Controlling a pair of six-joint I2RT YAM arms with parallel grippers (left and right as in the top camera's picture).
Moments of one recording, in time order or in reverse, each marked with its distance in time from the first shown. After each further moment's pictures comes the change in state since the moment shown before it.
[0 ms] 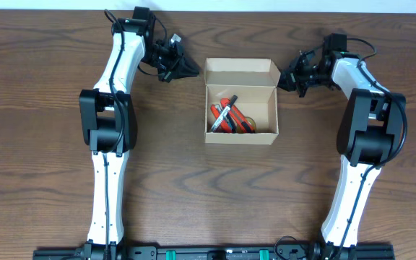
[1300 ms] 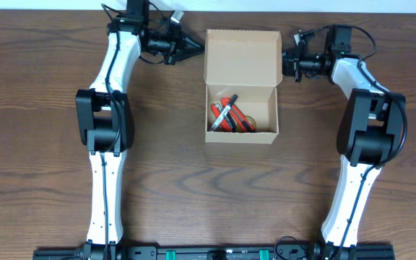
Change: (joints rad) left arm 0.029 0.000 0.000 0.341 0.365 0.008; right arm 0.000 0.000 -0.002 0.323 -0.266 0.025
